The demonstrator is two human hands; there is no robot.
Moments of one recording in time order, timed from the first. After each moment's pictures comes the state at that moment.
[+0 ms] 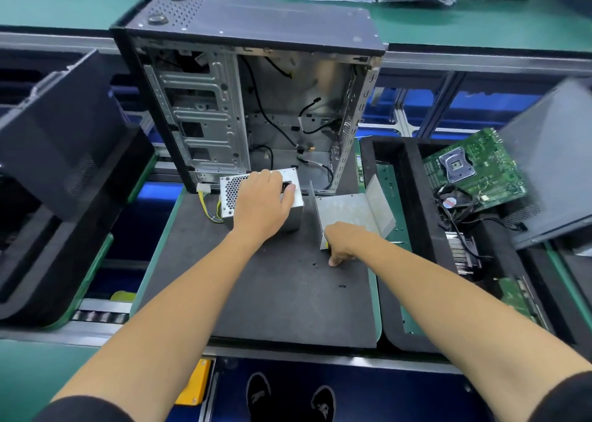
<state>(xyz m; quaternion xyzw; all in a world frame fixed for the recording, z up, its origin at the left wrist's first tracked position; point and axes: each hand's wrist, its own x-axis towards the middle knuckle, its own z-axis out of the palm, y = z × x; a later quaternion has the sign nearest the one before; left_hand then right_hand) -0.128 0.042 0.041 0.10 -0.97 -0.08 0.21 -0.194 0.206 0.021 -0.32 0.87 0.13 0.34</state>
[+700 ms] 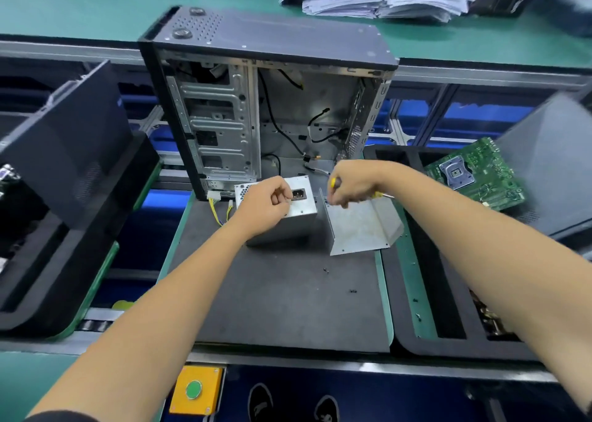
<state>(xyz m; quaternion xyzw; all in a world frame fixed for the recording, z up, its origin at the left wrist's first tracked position) -0.117 0.003 0.052 0.07 -0.88 -0.46 0.08 -0.238 0.178 0.131 -0.32 0.88 -0.10 0.33</state>
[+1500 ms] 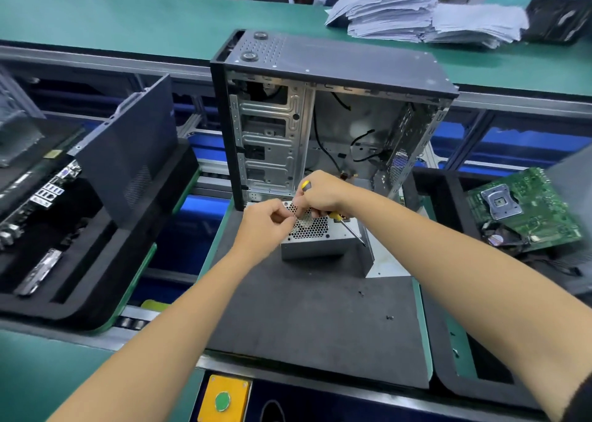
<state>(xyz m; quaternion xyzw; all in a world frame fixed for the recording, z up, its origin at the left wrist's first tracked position) -0.065 -0.040 0.061 0.15 -0.85 -0.46 0.20 -0.188 0.062 0.125 -0.28 0.84 -0.30 0.34</state>
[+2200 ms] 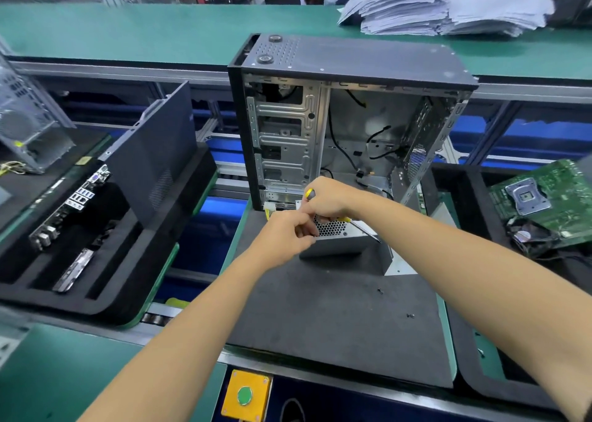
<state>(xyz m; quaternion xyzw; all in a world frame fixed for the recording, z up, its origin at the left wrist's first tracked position) -0.053 -0.043 0.064 0.07 -0.92 -0.38 0.07 -0.168 0.050 0.122 -0.31 0.84 -0.28 0.36</state>
